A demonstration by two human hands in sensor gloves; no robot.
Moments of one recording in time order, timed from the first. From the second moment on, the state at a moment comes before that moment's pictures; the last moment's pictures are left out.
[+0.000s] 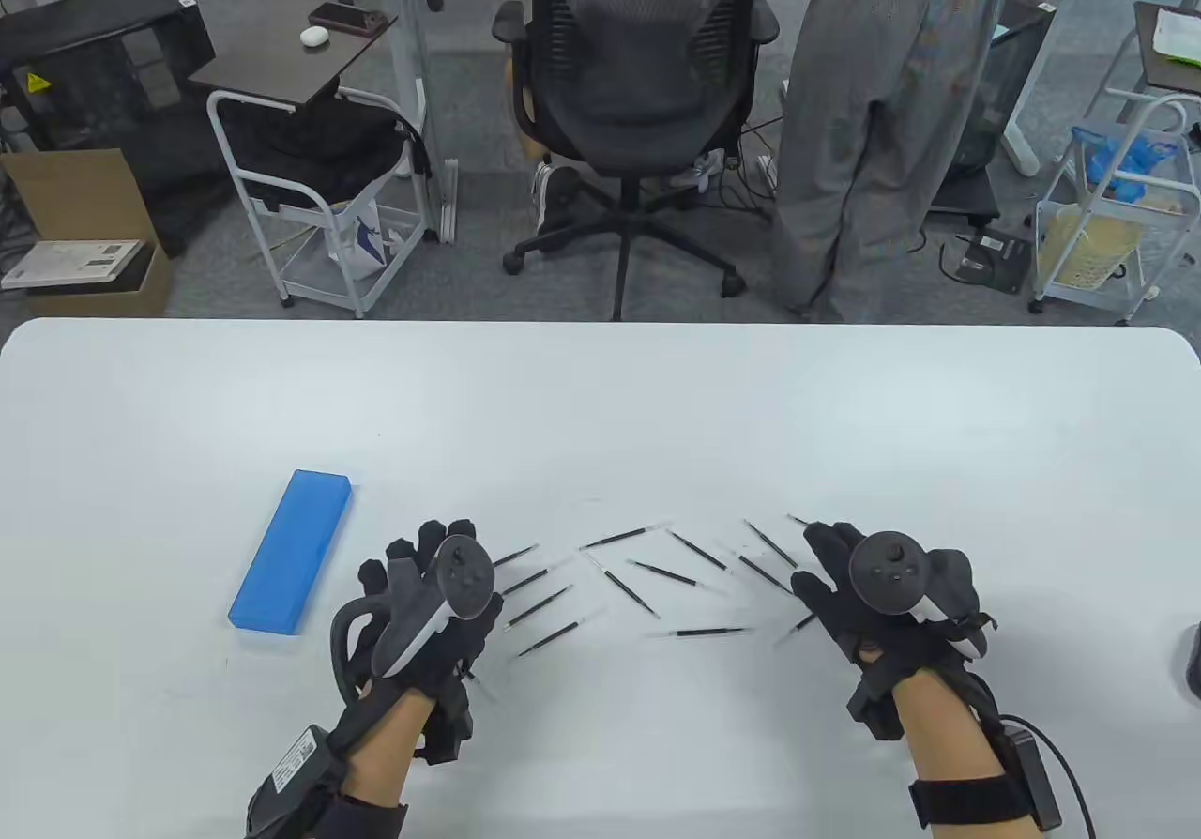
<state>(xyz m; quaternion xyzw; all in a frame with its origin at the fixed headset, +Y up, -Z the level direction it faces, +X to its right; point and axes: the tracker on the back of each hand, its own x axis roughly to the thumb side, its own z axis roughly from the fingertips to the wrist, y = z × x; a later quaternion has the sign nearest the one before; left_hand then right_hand) -0.171 -0.706 -0.330 -0.08 0.06 0.07 0.99 0.257 -0.720 -0.359 0.05 0.04 0.98 0.18</state>
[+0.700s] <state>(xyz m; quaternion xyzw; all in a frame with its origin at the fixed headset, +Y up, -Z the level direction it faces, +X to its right) -0.222 -0.701 -0.350 -0.11 0.20 0.06 0.97 0.268 -0.718 -0.359 0.04 0.03 0.98 0.19</state>
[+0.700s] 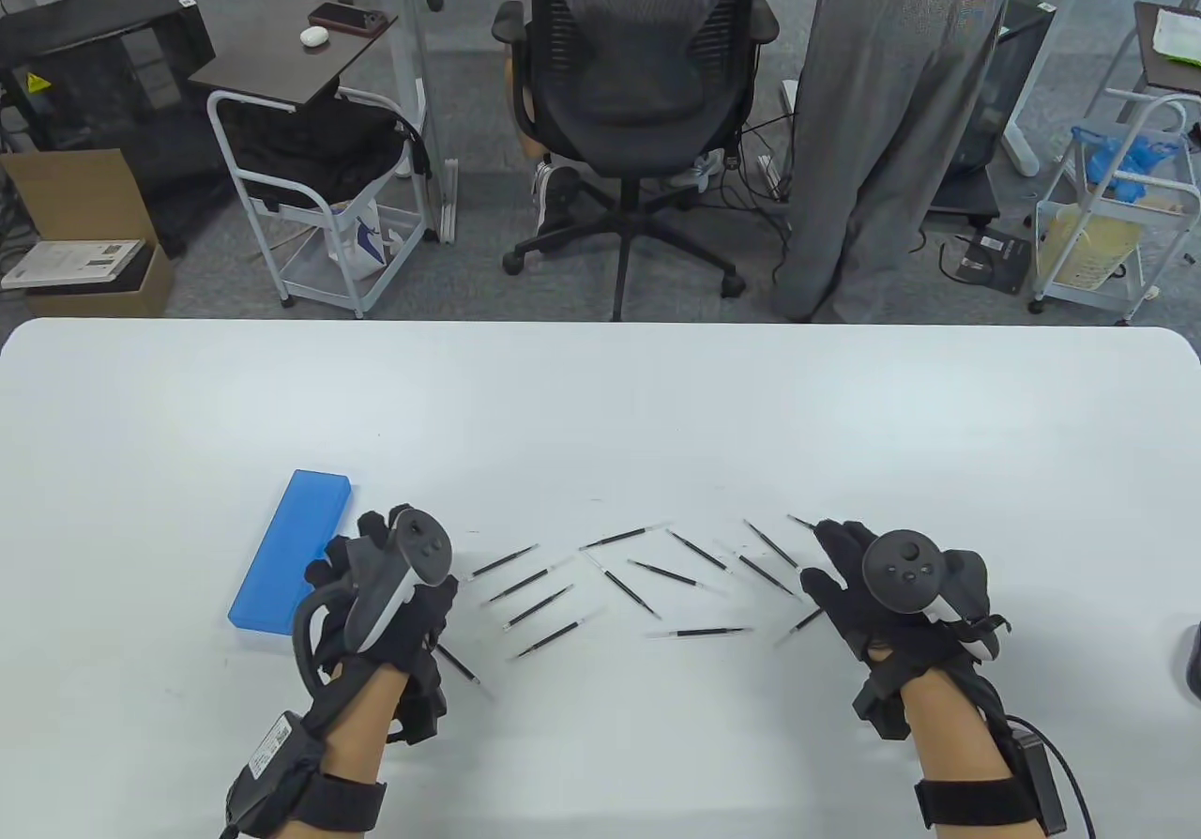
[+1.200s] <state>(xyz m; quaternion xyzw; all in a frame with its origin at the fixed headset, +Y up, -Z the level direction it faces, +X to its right) -0.317 -0.722 -0.370 -0.22 0.34 0.03 0.91 0.275 -0.719 -0.360 0.03 0.04 0.98 0.20</state>
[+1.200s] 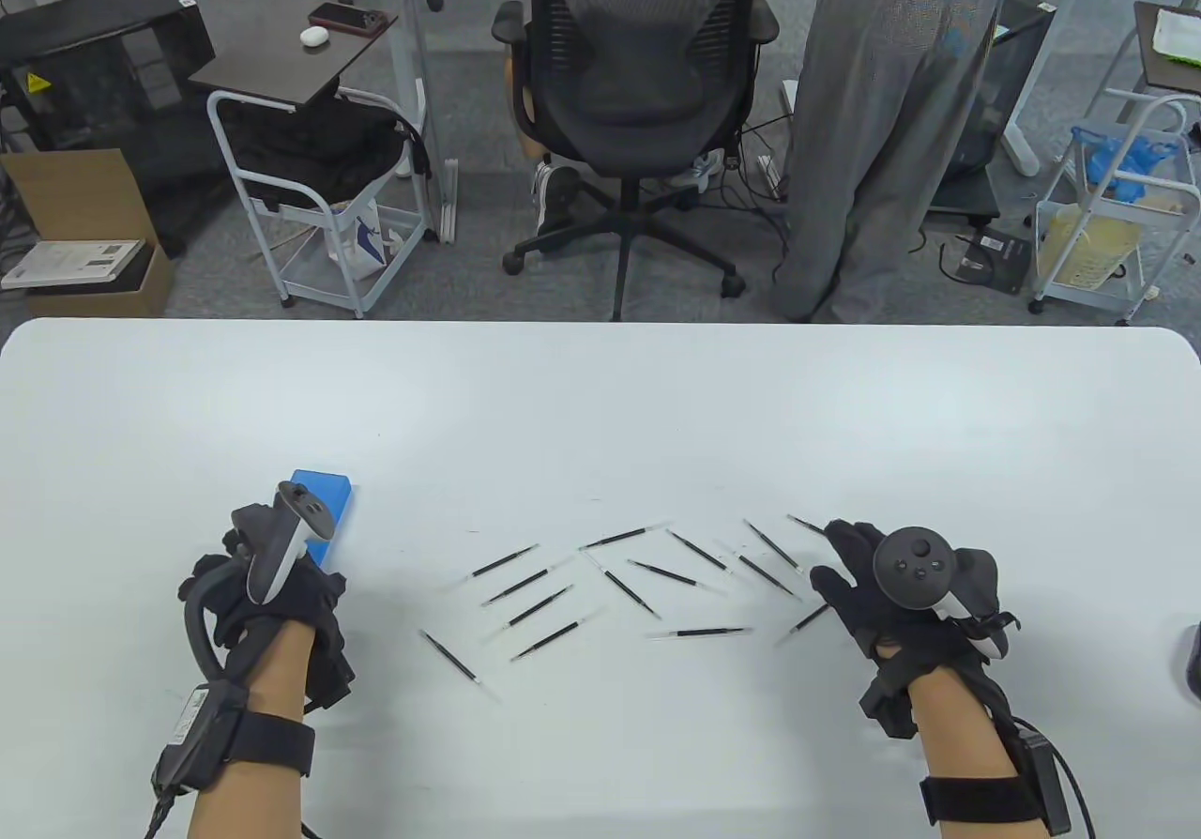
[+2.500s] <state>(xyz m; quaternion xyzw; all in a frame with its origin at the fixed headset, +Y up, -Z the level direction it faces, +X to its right) -0.079 -0.691 -0.260 -0.06 -0.31 0.00 0.95 0.202 -0.671 -0.297 0.24 -0.02 0.97 0.07</state>
